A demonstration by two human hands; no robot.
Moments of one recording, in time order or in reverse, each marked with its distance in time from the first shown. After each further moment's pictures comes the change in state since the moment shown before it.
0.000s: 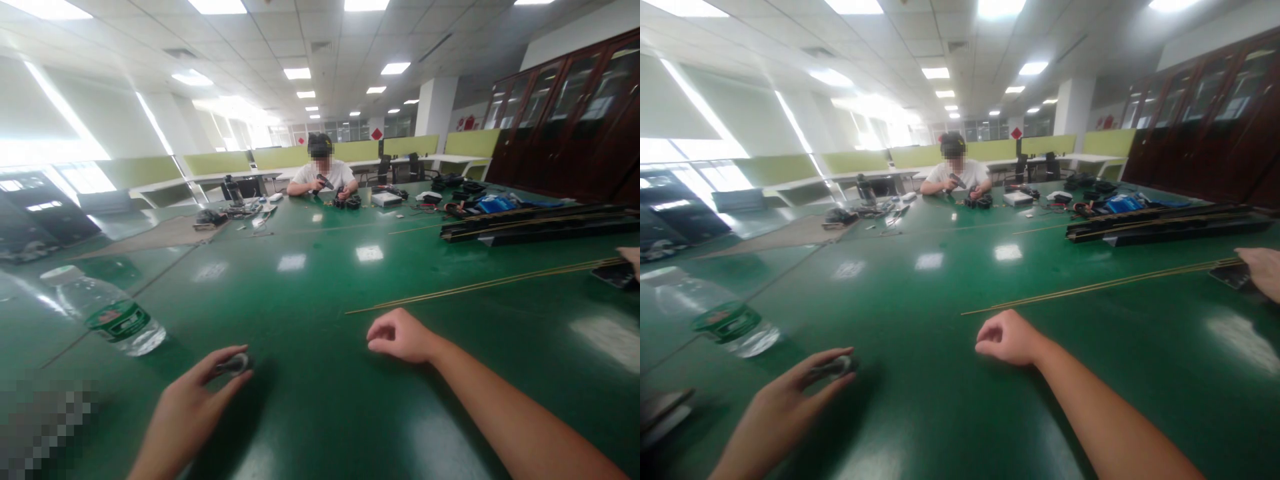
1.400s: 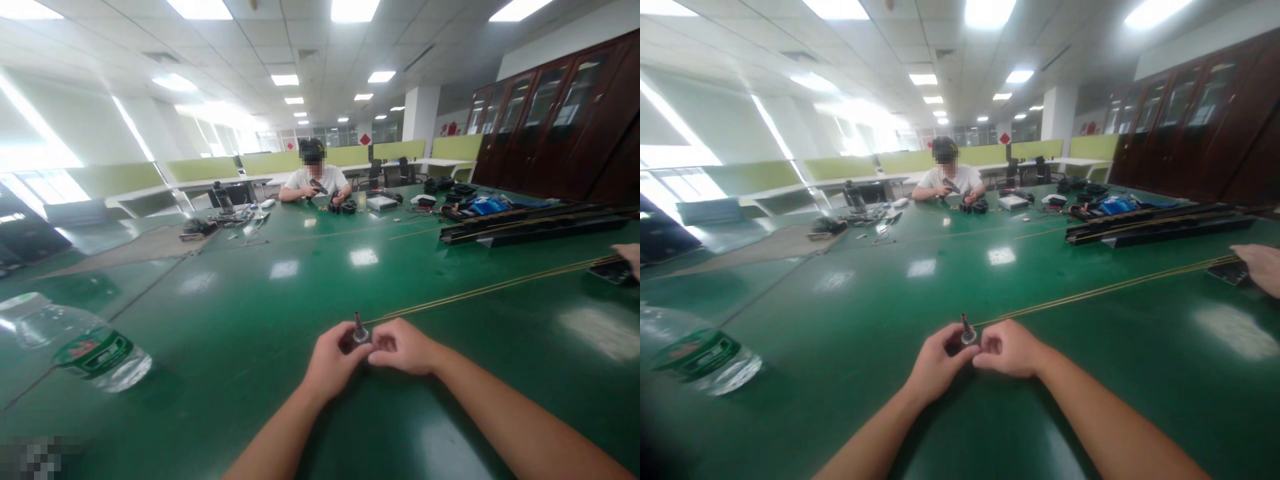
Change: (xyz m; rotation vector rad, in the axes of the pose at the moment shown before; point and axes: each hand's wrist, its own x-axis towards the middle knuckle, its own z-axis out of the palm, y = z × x) left_hand 0.056 0.098 0.139 -0.632 -0.422 0.188; right_hand 0.018 -0.001 0.021 -0.020 0.013 0.043
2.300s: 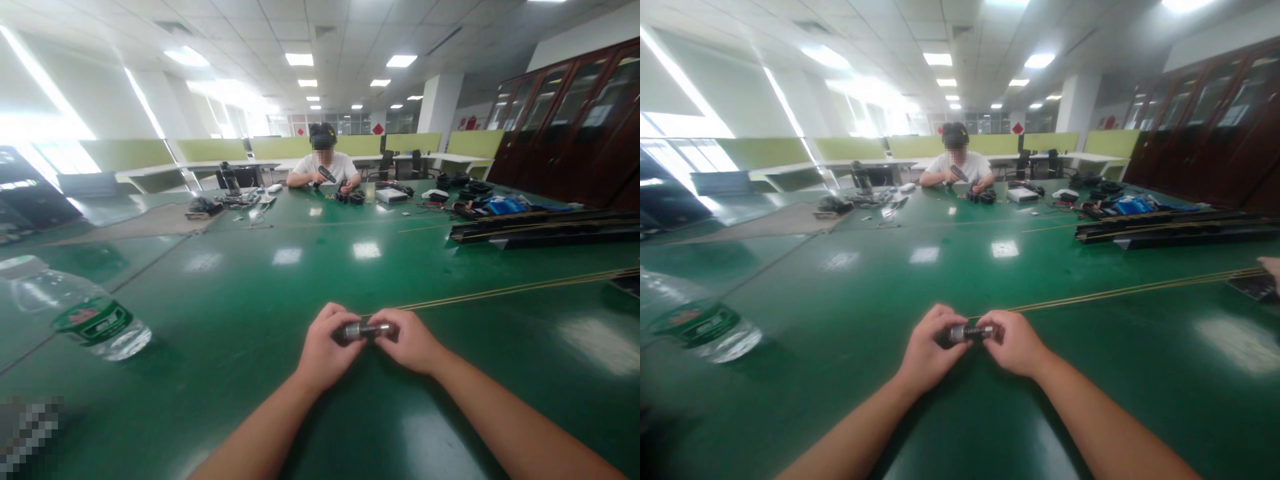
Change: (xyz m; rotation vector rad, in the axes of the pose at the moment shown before) left_hand -0.003 0.000 -0.004 0.115 0.211 0.299; right_hand -0.001 -0.001 0.001 -0.023 0.237 -0.125
